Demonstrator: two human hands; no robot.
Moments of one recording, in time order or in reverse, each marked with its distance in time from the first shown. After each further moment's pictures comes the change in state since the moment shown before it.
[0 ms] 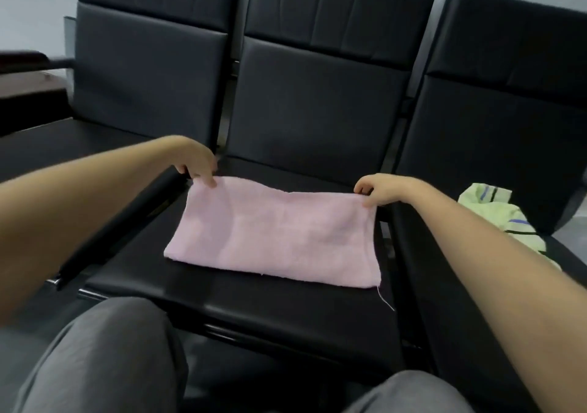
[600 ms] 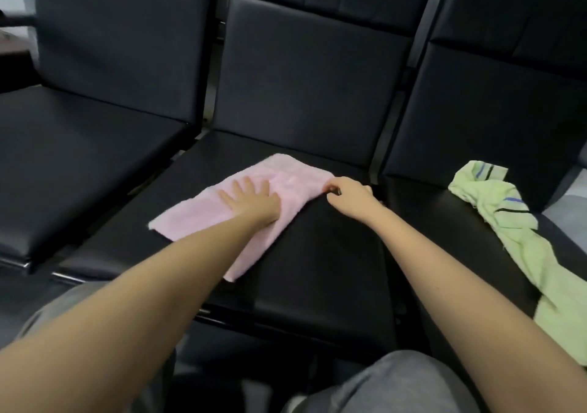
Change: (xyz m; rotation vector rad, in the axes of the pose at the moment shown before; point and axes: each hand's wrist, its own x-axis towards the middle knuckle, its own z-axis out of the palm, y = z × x) left_hand 0.038 0.146 0.139 -0.259 0.210 -0.177; right_hand 0.018 -0.027 0.086 0.166 0.323 -0.048
